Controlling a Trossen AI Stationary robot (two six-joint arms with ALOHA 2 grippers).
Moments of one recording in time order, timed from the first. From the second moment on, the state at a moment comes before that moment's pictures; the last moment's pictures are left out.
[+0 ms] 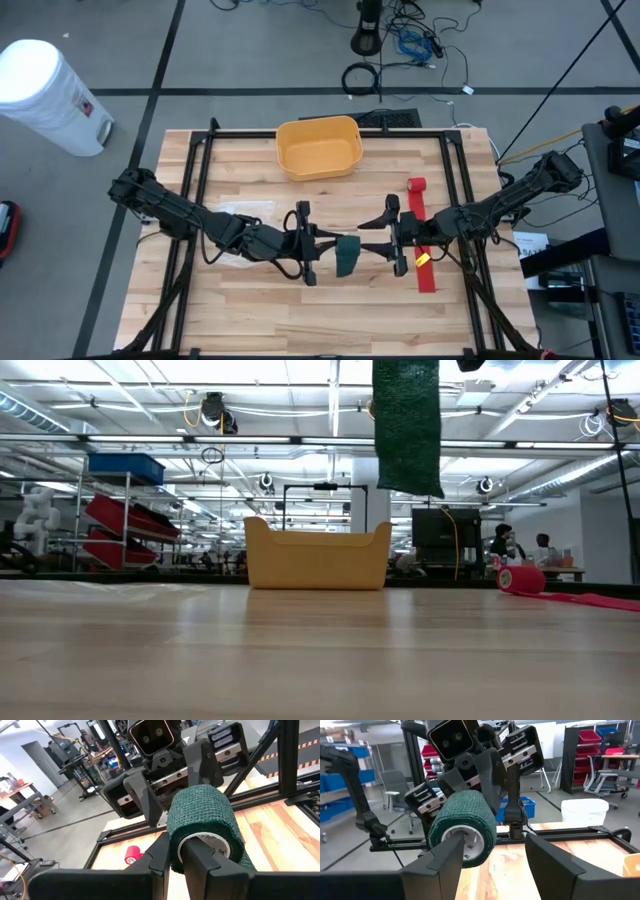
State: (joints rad) left arm -0.39 1.56 1.28 0.10 -0.53 0.30; right arm 0.43 1.12 0.66 0.53 0.39 0.12
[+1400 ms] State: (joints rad) left arm -0.38 1.56 1.28 0.10 -0.56 0.30; right arm 0.39 1.17 0.66 0.59 0.33 0.16
